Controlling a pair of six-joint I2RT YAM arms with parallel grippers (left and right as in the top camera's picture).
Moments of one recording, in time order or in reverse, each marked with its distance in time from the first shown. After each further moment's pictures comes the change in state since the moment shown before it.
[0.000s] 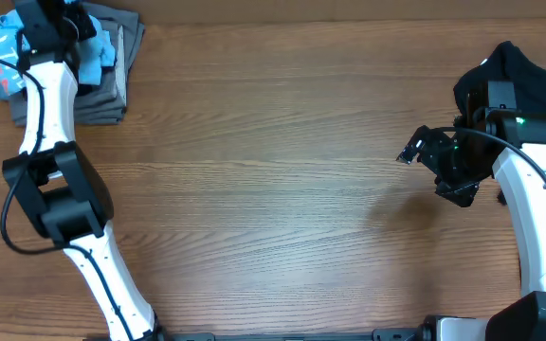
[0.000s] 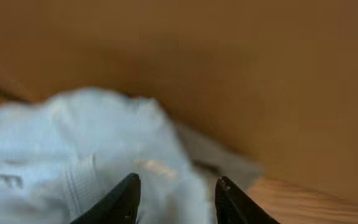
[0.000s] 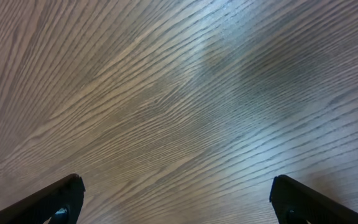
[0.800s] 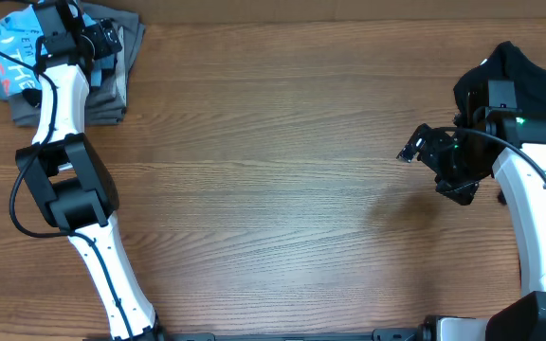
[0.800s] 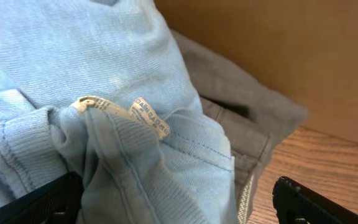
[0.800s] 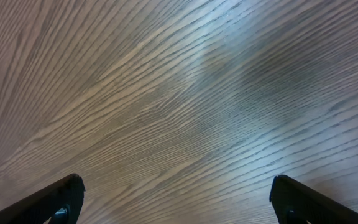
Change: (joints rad) left arm -0.006 0.141 0.045 -0.097 -0.039 0.007; right arm 0.000 0.000 0.000 0.015 0.004 -0.004
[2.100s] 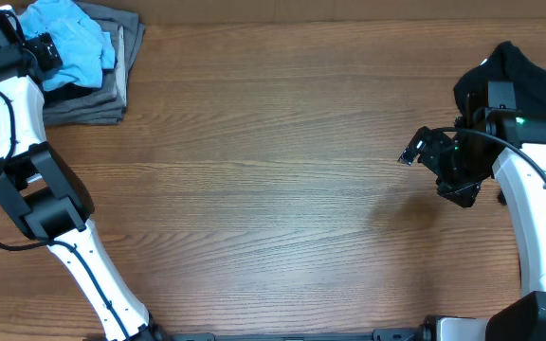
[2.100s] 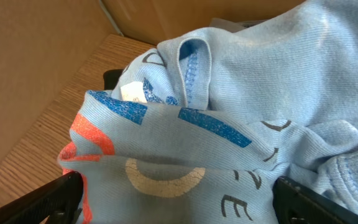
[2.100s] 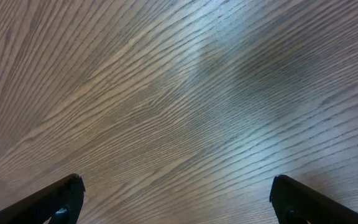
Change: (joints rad) left arm 0.163 0.024 0.048 -0.006 -0.158 0.161; right arm 0.000 0.000 0.000 -0.020 0.016 0.000
